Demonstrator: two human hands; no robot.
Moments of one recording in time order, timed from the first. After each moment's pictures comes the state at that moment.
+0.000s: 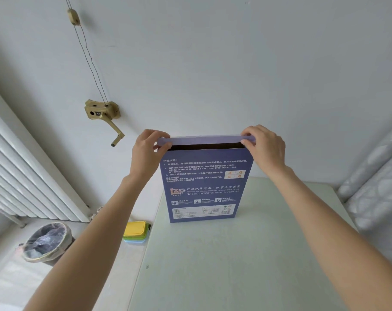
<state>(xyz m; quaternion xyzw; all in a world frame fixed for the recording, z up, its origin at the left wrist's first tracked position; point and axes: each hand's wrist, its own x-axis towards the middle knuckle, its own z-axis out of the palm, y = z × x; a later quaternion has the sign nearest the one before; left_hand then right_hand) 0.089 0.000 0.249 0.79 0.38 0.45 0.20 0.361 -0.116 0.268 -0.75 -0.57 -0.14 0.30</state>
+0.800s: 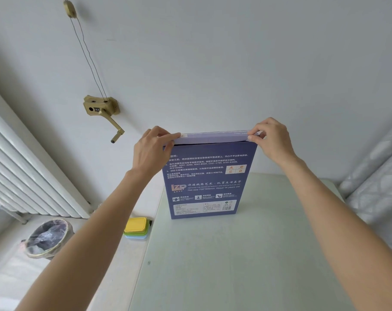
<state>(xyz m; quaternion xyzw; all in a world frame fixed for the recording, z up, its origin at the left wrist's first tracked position) 0.095 -0.002 0.252 0.85 0.39 0.37 -0.02 0.384 -0.111 0.271 -0.74 -0.56 0.00 0.37</state>
